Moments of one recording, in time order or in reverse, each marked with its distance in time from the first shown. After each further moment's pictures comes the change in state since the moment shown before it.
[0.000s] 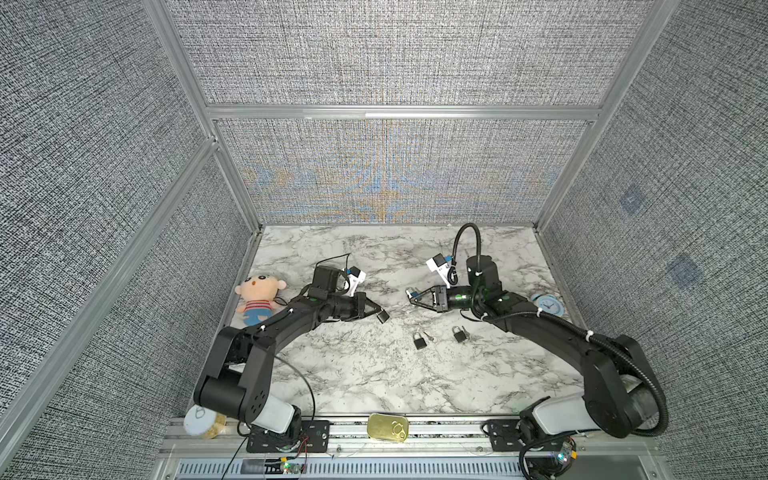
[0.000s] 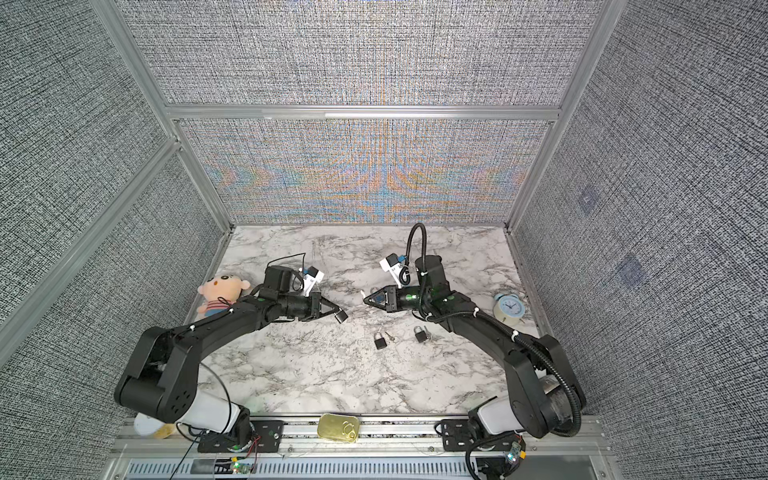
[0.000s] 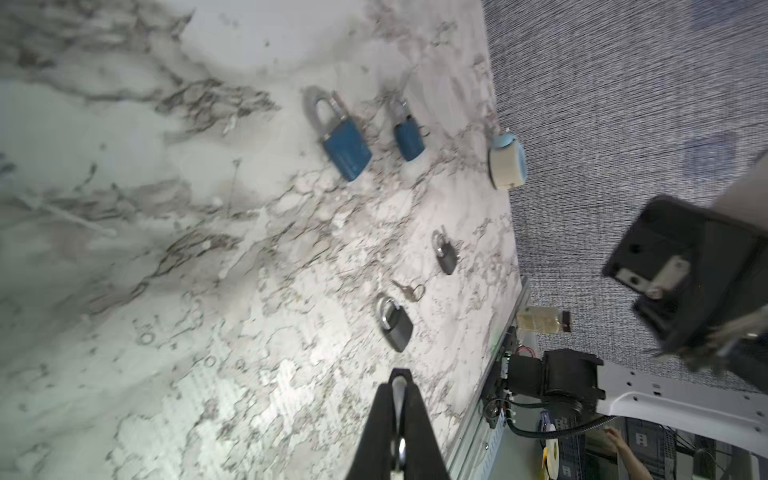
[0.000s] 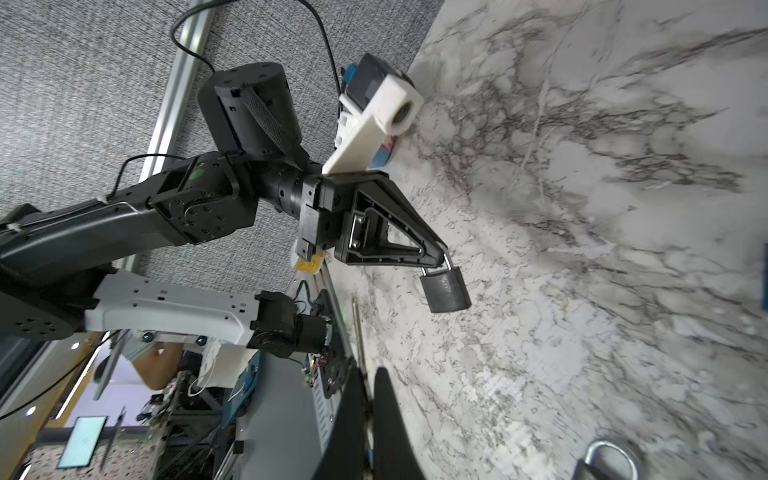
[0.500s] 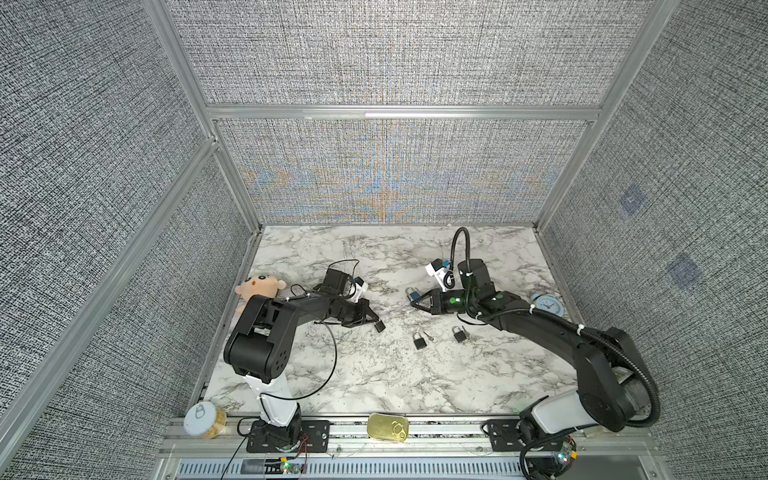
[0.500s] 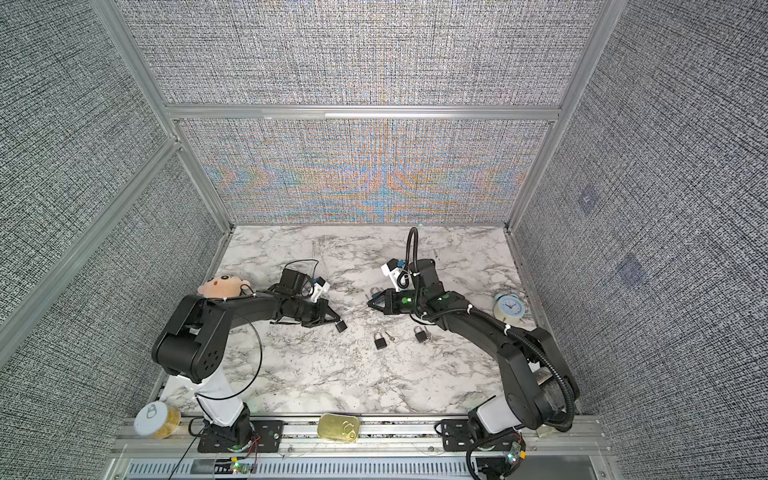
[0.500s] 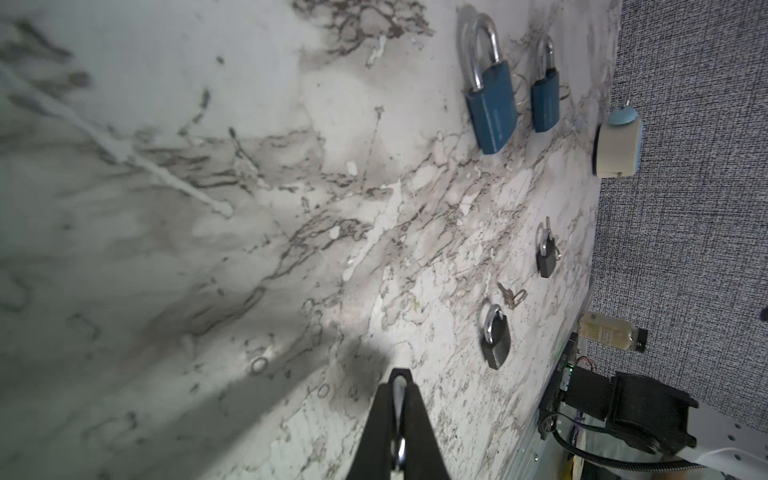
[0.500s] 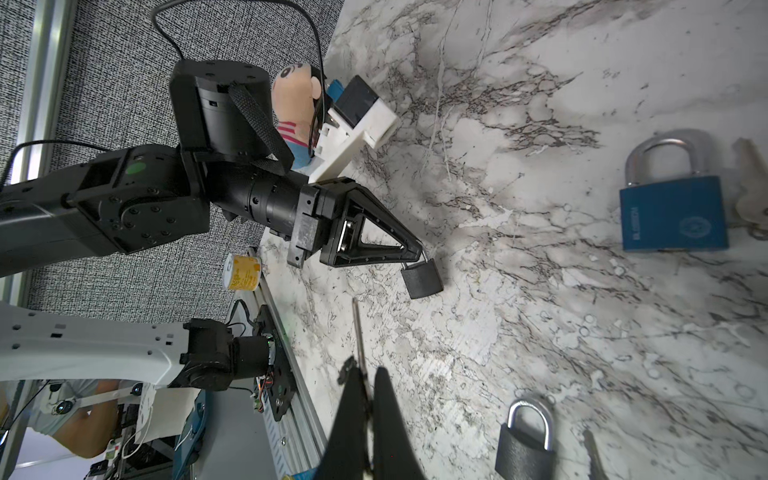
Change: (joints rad) left arm -0.002 0.246 0.089 -0.071 -0.063 0.079; right arm 0.034 0.061 0.004 -0.076 0.177 -0.014
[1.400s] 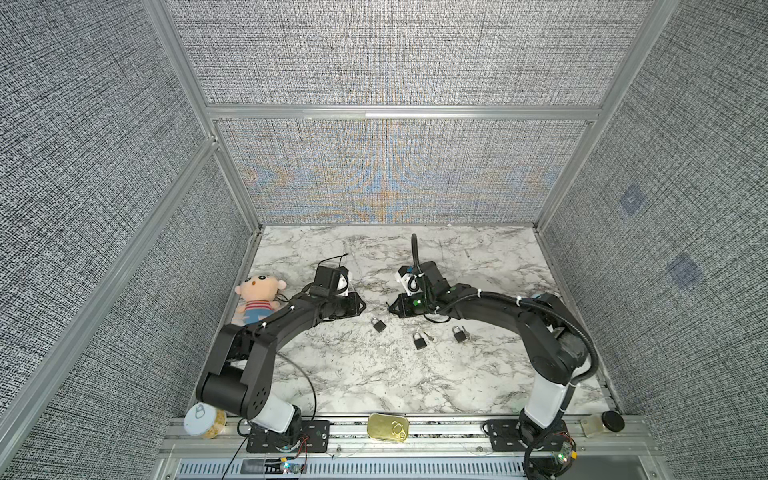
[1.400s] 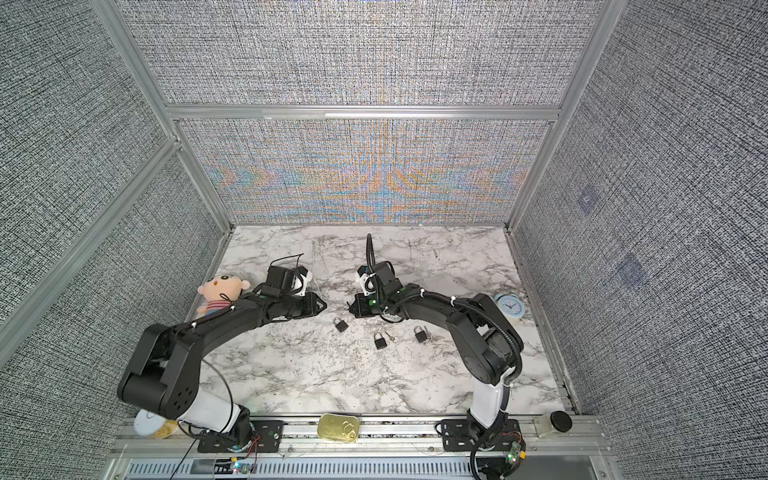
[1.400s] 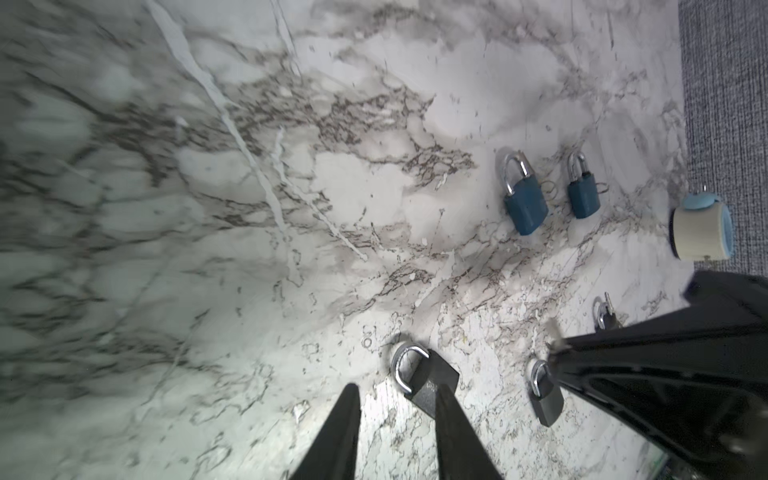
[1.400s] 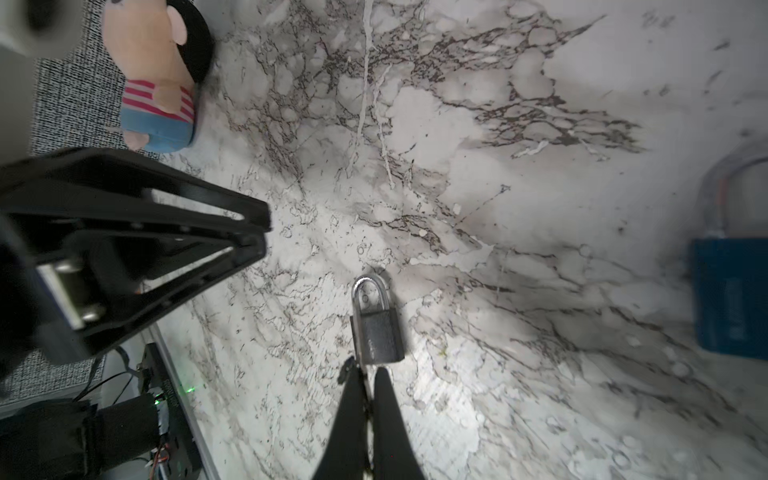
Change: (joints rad) left arm 0.002 -0.319 -0.071 -0.027 -0.398 -0.048; right arm 0.188 0.377 0.281 -0.095 0.295 -0.032
